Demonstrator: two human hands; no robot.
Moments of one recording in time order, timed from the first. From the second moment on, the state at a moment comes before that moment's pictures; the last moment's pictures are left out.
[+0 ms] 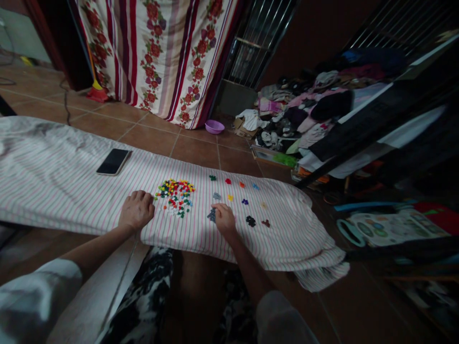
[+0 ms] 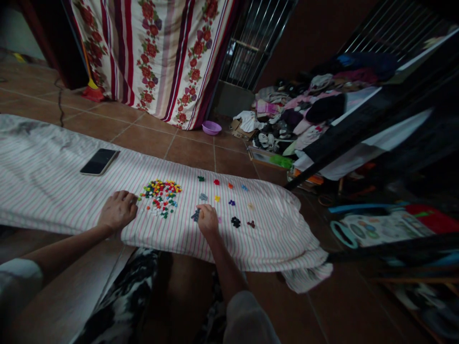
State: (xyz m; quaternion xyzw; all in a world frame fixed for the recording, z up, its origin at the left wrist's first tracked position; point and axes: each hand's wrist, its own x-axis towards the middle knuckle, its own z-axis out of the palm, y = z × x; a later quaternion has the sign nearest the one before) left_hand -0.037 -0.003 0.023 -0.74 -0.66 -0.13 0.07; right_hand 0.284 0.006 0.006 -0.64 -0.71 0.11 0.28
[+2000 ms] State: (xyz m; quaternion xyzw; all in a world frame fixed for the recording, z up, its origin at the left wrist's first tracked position) left_hand -0.037 -0.002 0.024 -0.74 -0.66 -0.12 0.08; right_hand 0.169 0.051 0.035 -0.54 -0.81 0.07 0.22
